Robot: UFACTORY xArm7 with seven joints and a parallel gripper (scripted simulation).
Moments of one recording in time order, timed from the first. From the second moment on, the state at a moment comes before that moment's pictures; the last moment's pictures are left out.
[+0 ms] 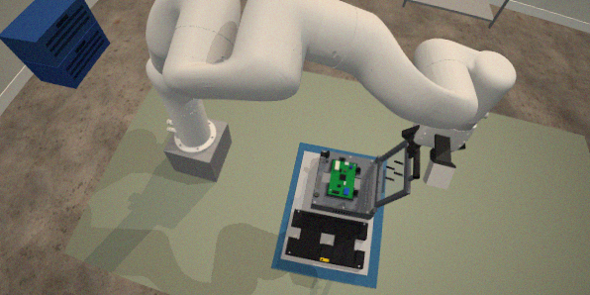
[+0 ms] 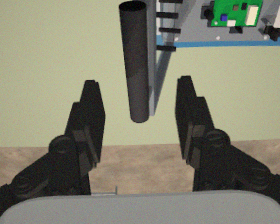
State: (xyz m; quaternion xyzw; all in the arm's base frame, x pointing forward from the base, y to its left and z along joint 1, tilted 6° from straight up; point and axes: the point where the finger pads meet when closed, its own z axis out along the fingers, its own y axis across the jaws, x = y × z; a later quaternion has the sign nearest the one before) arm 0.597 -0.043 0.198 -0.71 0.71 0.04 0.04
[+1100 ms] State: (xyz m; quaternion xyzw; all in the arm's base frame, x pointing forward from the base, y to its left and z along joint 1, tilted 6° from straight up) arm 0.597 -0.043 0.196 -0.71 0.71 0.04 0.04
